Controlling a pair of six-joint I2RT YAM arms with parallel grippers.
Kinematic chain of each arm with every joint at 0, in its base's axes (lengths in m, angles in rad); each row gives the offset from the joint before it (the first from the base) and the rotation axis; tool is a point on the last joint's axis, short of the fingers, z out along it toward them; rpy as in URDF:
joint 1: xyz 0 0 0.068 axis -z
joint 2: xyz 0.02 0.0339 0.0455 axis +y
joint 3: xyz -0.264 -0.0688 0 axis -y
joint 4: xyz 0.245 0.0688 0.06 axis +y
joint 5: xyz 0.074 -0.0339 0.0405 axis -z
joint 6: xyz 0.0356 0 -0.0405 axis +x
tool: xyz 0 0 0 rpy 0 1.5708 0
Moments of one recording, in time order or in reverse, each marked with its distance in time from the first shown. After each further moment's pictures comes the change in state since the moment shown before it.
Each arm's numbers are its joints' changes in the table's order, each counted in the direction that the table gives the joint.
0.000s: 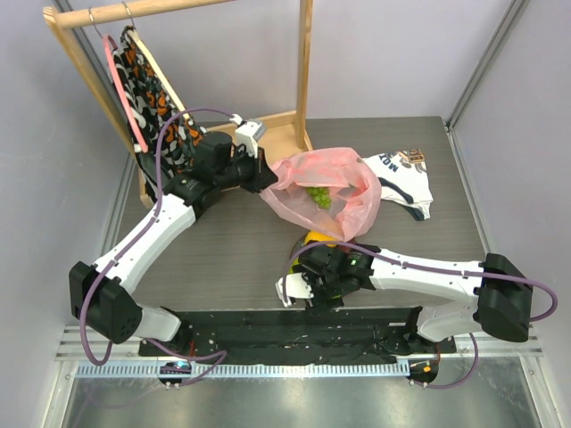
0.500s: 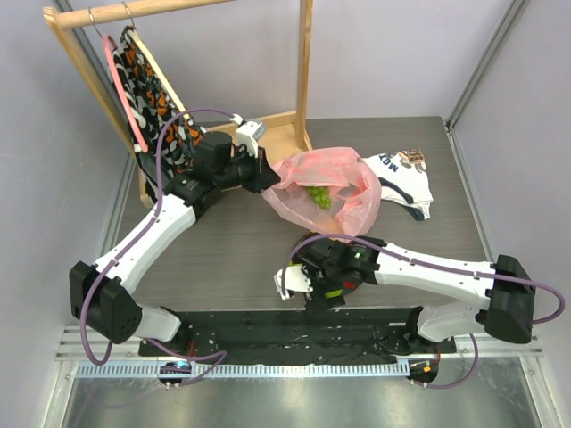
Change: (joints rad) left arm 0.000 0.000 -0.005 -0.021 0.038 -0.035; right arm 0.000 -0.018 0.105 0.119 0.025 0.028
